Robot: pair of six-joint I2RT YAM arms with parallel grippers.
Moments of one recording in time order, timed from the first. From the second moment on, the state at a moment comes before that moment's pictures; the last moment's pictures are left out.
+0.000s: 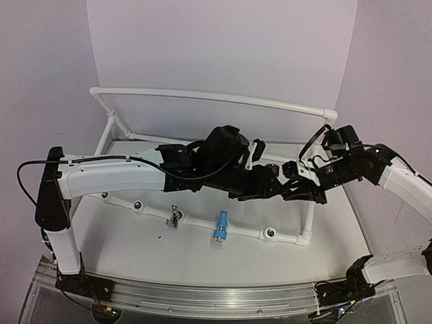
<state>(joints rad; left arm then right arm) -1.21 1.88 1.71 -0.31 0.16 -0.85 0.50 1.15 1.09 -0.82 -0.60 -1.00</state>
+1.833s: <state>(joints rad) -1.11 1.72 1.45 -0.04 0.89 -0.73 0.68 1.06 1.07 -0.87 -0.75 -1.40</state>
